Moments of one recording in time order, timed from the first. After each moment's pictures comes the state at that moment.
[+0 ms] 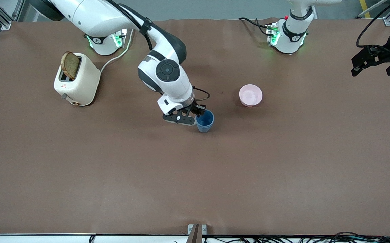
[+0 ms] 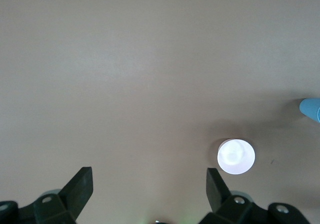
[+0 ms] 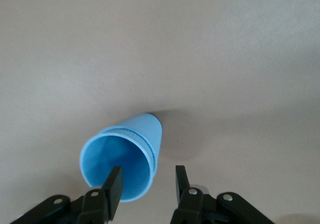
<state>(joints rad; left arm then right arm) -0.08 -0.05 -0.03 -1.48 0.05 1.45 -0.08 0.26 0.63 0.60 -1.53 -0.26 2.19 1.13</state>
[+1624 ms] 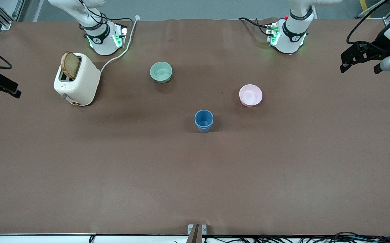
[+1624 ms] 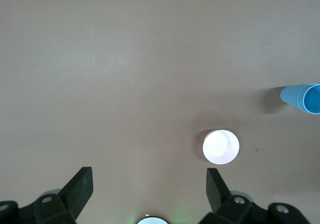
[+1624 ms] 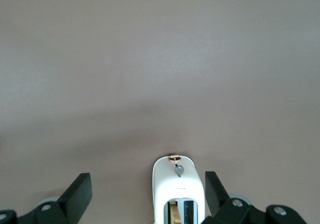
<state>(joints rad) -0.09 -0.05 -0.05 -1.48 0.00 1.43 -0.08 -0.02 0.01 -0.06 -1.50 -0.04 1.52 0.04</state>
